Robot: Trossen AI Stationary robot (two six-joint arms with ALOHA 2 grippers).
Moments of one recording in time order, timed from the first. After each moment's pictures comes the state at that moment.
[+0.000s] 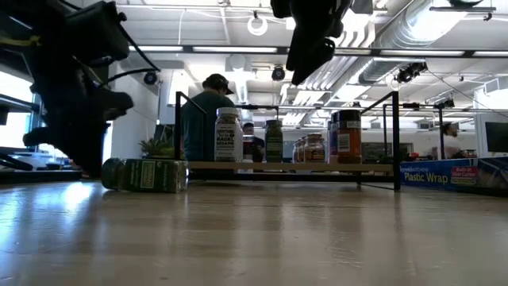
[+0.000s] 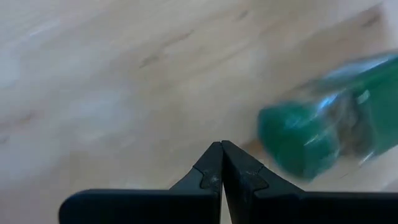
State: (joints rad) left arm -0.11 1.13 0.45 -0.54 -0.22 -1.23; right arm 0.07 1.70 1.50 -0.90 0.13 0.26
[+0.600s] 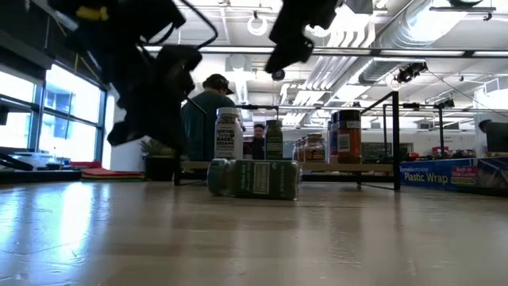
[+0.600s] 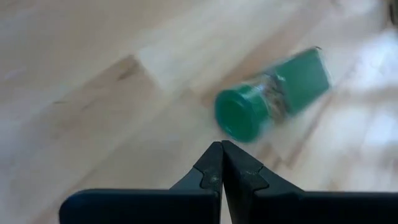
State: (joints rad) left arm -0.13 1.47 0.67 -0.07 -0.11 -1.03; right arm 0.14 1.73 1.45 -0.66 -0.08 0.15
